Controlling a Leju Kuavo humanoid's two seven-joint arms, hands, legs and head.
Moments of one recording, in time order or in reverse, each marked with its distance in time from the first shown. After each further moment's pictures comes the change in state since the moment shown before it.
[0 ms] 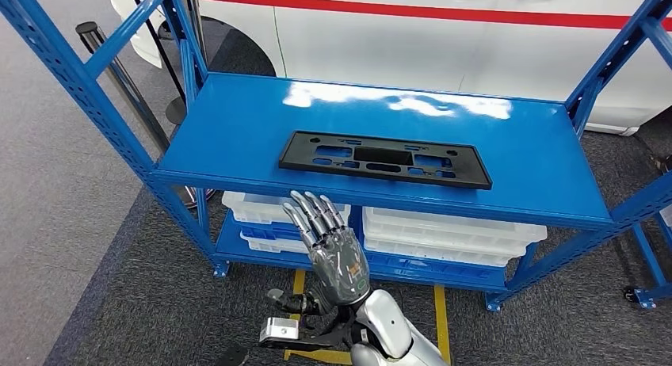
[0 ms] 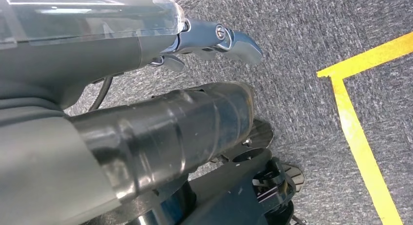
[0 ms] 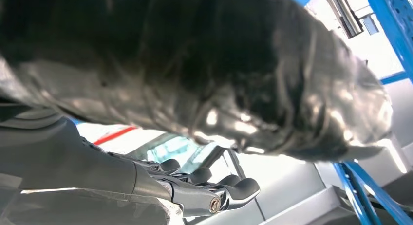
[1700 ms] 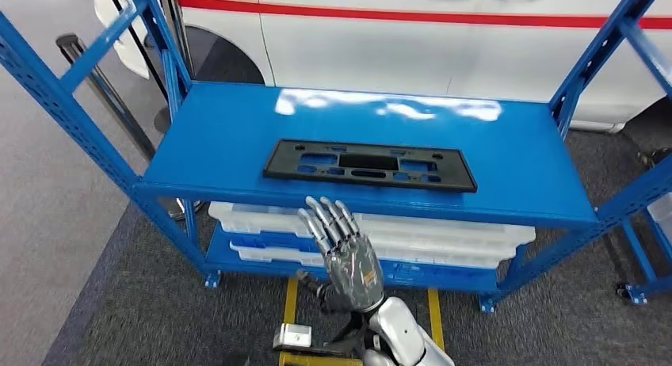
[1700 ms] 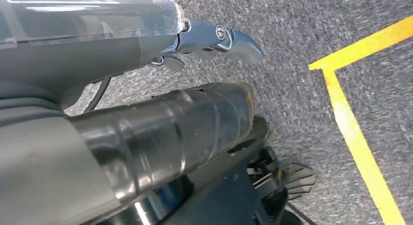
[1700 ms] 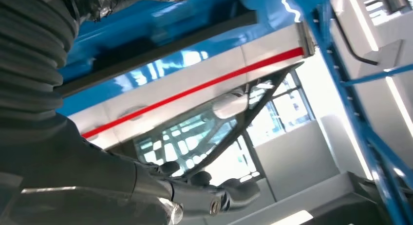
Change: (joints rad) left arm 0.009 -0.004 0.000 0.006 -0.005 -0.012 0.001; right arm 0.049 -0.028 -0.068 -0.044 0.081 -0.004 -0.010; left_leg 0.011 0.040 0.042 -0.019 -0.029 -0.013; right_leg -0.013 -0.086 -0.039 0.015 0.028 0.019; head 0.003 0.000
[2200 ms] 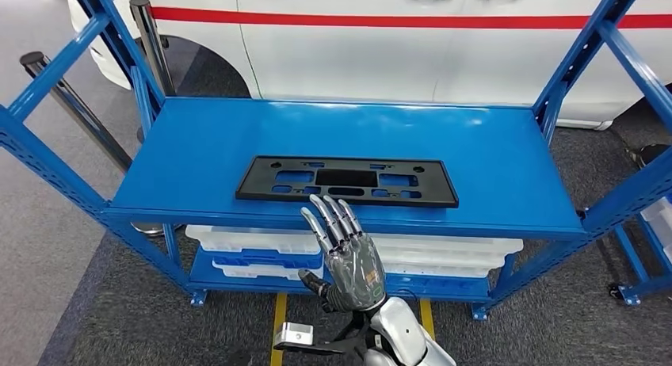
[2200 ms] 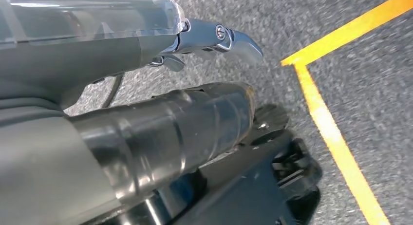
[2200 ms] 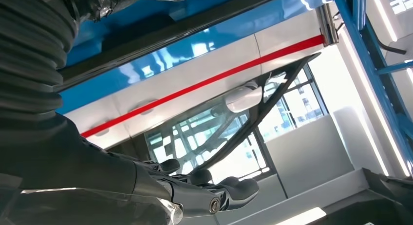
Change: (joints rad) left arm 0.004 0.001 0.000 0.001 -0.004 0.000 0.001; right arm 0.003 -0.002 -0.002 -0.007 0.013 -0.003 0.002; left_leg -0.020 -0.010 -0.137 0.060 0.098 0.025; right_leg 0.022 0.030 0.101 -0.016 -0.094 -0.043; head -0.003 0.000
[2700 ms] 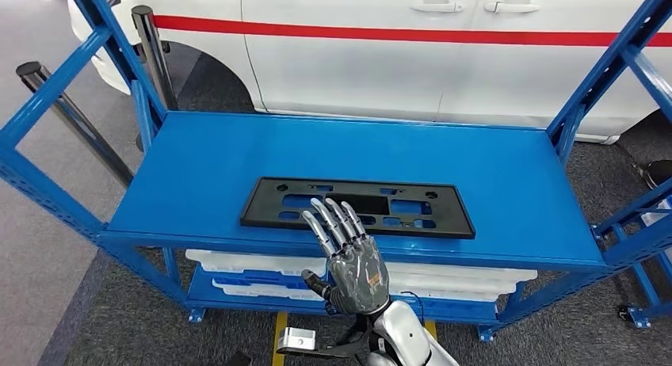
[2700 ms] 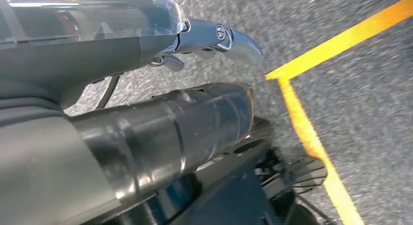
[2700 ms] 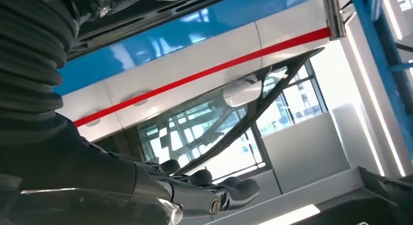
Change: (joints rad) left arm 0.000 -0.005 -0.005 0.002 -0.004 0.004 0.007; right arm 0.014 -0.016 -0.015 -0.021 0.039 -0.003 0.006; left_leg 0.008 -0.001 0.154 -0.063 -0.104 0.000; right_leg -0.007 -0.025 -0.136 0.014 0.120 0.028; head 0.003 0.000
